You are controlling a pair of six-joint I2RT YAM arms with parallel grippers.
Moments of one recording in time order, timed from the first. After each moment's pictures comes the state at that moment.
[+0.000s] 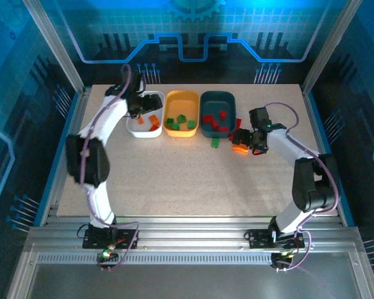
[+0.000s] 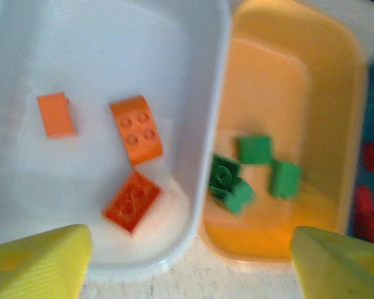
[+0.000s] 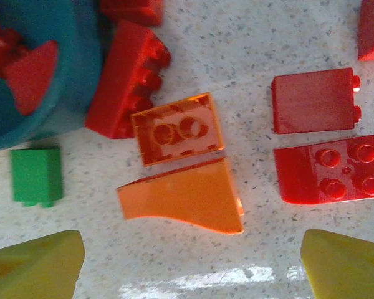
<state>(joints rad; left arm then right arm) -0.13 1.82 1.64 -0.73 0.16 -0.50 0.17 1.64 1.09 -0.58 0.01 0.47</state>
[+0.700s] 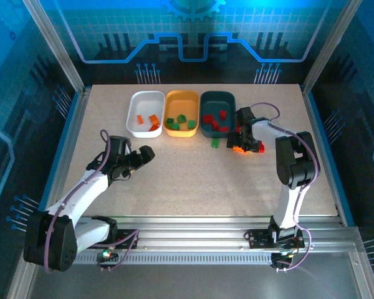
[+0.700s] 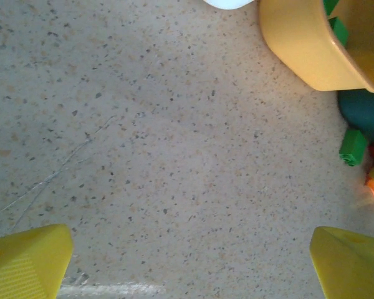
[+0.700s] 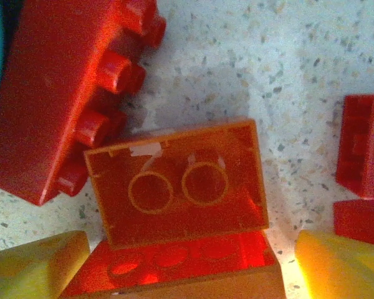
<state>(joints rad) -0.16 1.12 0.61 -0.37 0.22 -0.77 0.22 1.92 1.26 -0.64 0.08 0.42</state>
